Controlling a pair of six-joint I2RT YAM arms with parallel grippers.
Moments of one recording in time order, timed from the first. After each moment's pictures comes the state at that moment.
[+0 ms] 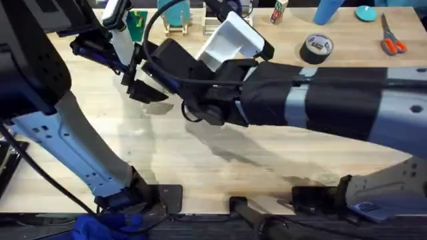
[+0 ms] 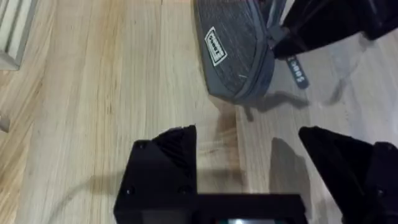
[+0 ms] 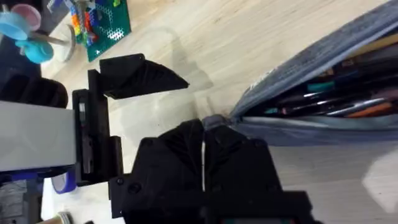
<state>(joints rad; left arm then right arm) 0.31 2.08 1.47 -1.41 0.85 2.06 1.06 1.80 1.29 -0.30 0.53 1.39</state>
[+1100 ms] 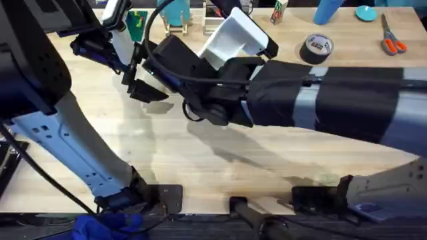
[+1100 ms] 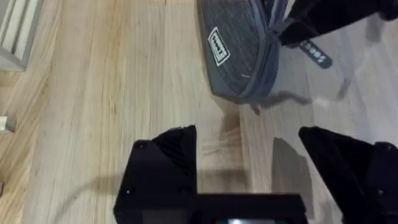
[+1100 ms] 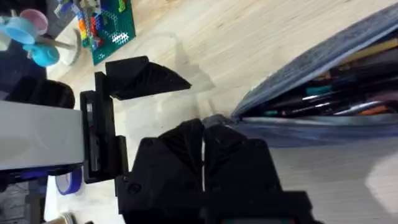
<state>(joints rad) 0.31 2.08 1.47 -1.39 0.85 2.06 1.06 1.78 1.28 -0.31 0.54 1.38</state>
